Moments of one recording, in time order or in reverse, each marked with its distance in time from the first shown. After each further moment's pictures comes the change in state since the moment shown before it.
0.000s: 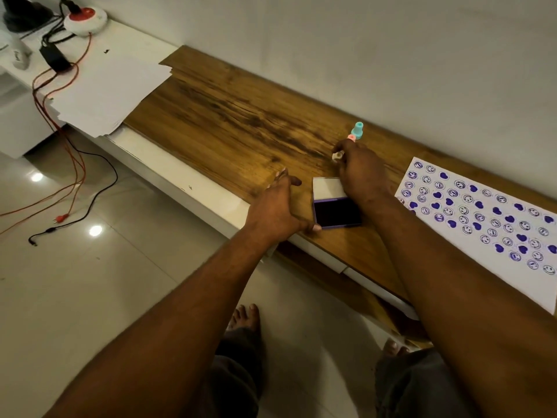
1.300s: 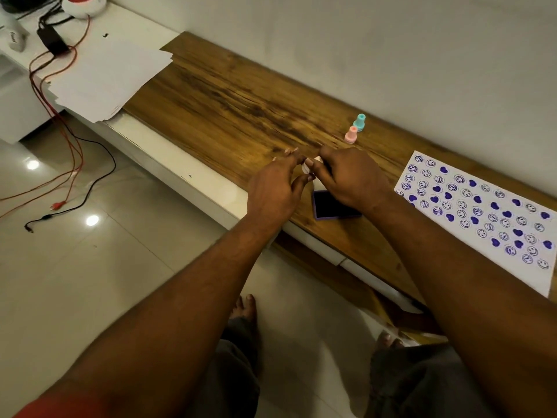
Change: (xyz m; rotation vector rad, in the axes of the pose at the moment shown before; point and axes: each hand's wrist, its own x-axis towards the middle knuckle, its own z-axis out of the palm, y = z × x) left_hand 0.001 0.010 -0.004 0.033 0.386 0.247; right_hand -0.036 -0.030 -0.023 0.009 -0.088 -0.357
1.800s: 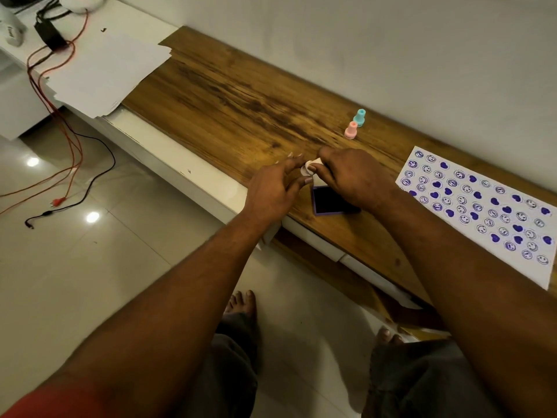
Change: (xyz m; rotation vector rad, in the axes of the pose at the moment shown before) left_hand -0.005 -0.019 0.008 -0.182 -0.118 -0.026; right_hand -0.003 0.011 0.001 -0.084 -0.071 -0.118
